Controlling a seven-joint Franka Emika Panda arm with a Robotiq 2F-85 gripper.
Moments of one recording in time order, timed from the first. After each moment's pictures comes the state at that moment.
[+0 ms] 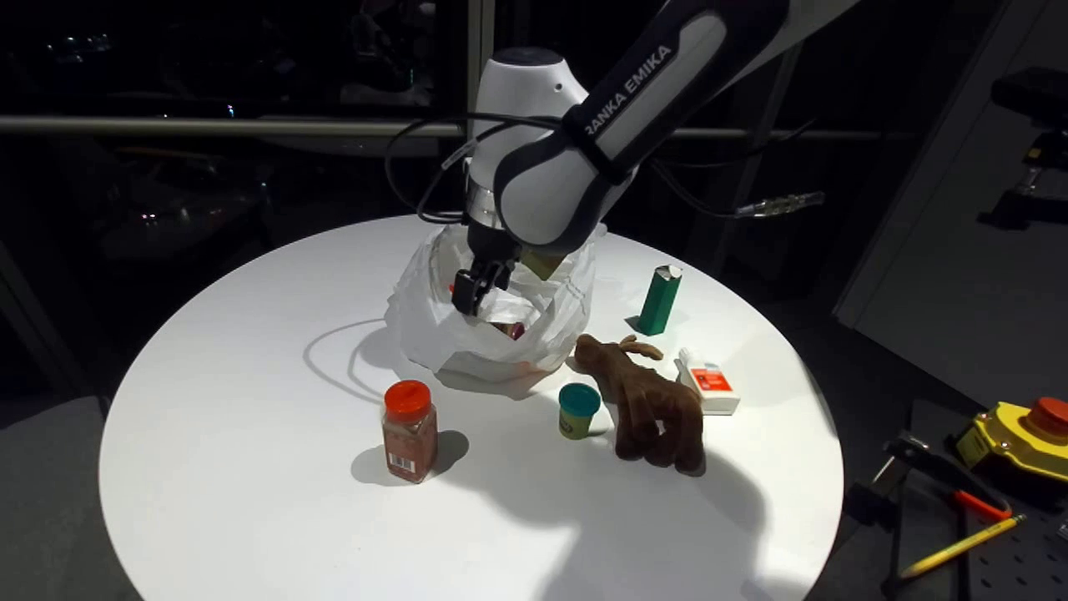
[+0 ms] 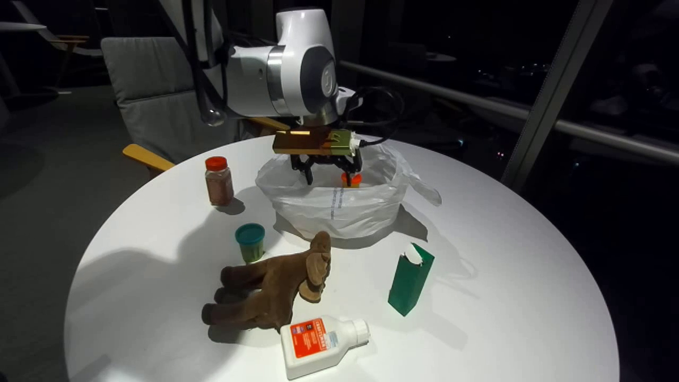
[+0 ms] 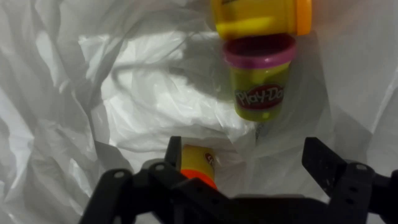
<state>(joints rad) 0.10 0.86 -0.03 -1.61 -0.24 2.69 -0.02</state>
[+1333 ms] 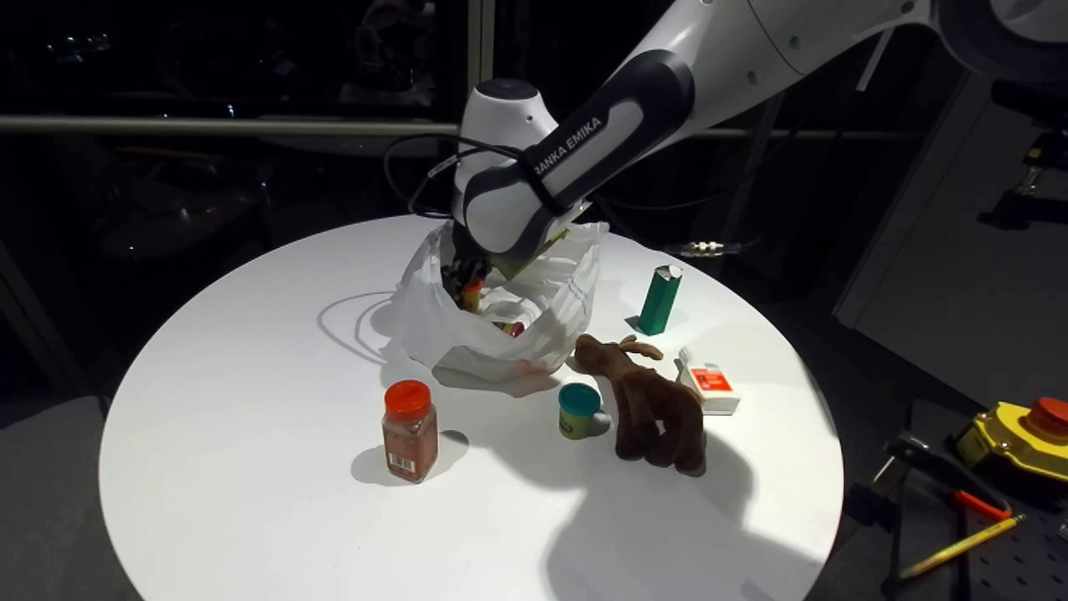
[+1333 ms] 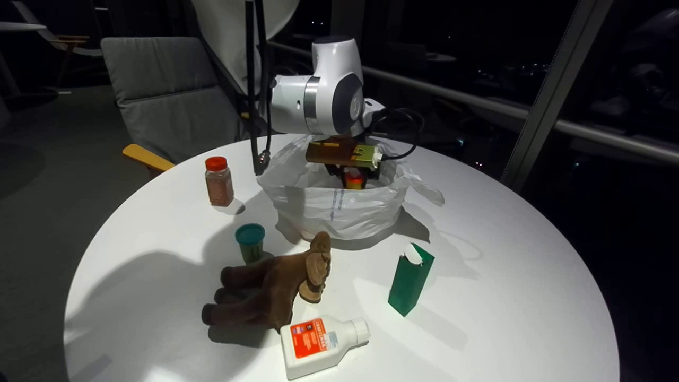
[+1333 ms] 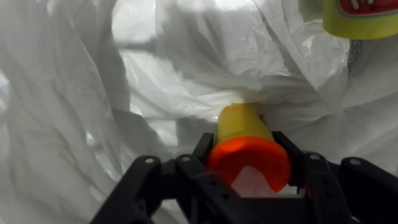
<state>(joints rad) 0.07 1.12 -0.05 -1.21 -0.17 2.64 0.00</state>
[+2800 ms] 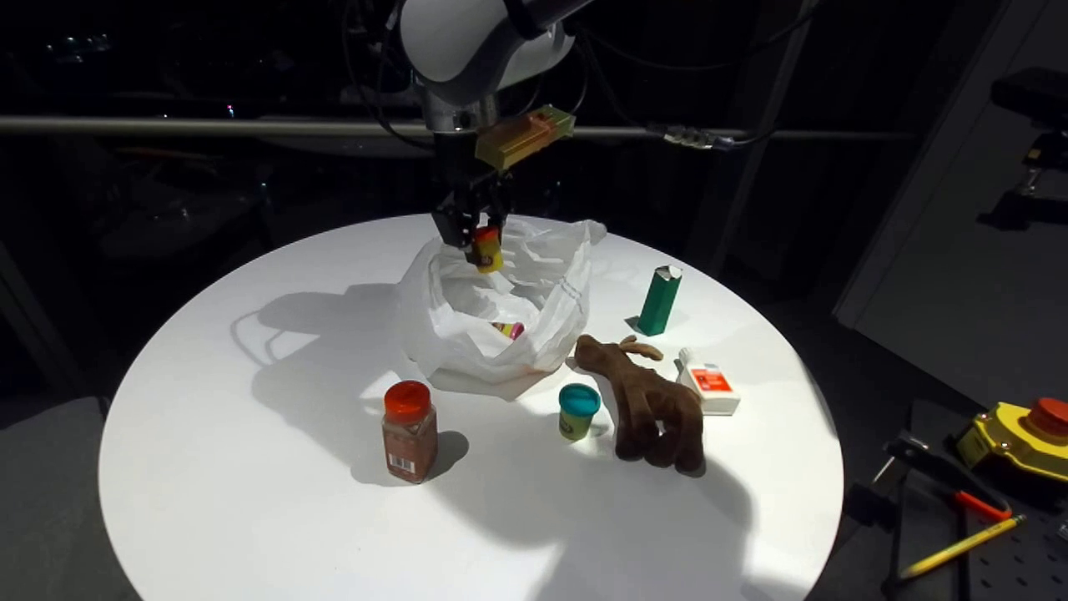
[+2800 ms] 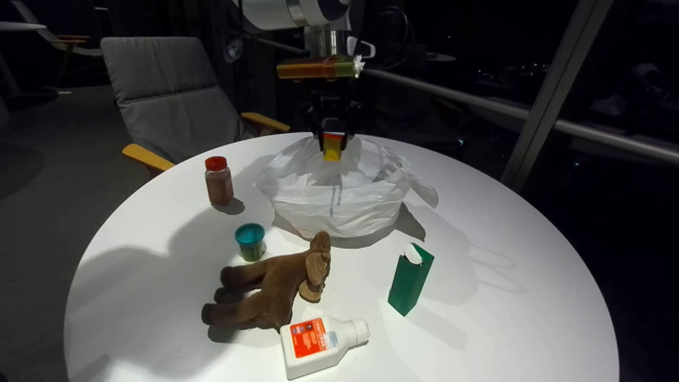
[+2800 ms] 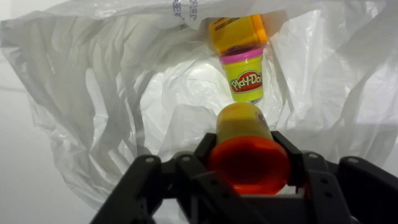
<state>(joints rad) 0.14 0.92 -0.04 -1.15 -0.17 1.99 0.03</state>
